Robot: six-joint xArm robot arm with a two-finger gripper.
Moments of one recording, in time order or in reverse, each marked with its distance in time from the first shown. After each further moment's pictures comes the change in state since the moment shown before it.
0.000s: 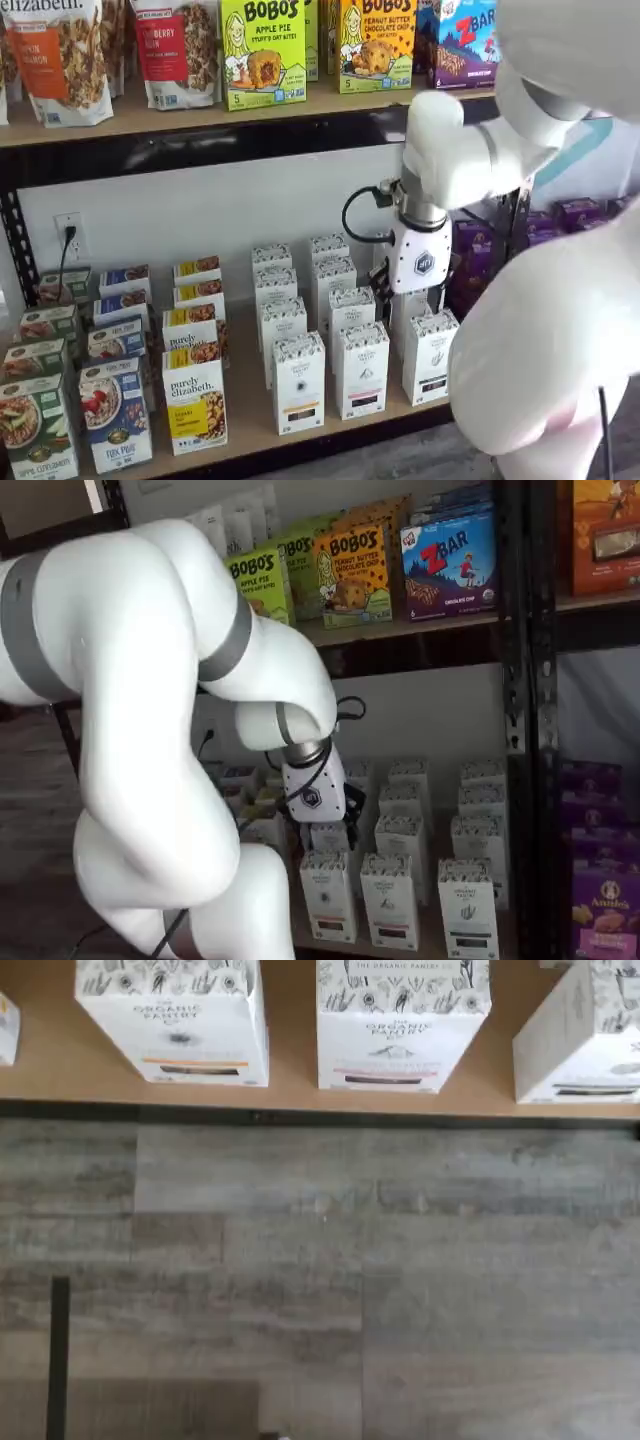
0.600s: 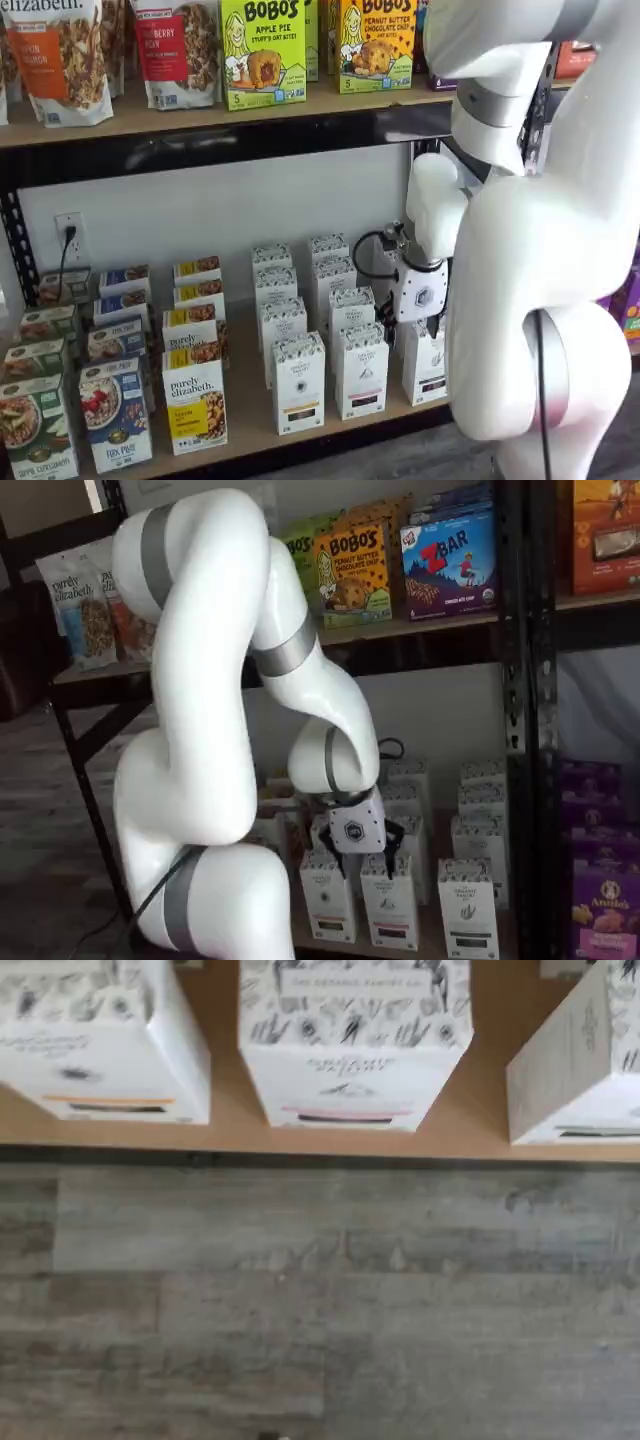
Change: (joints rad) arm -0.142 0.582 -0.184 -0.017 -0.395 -0.121
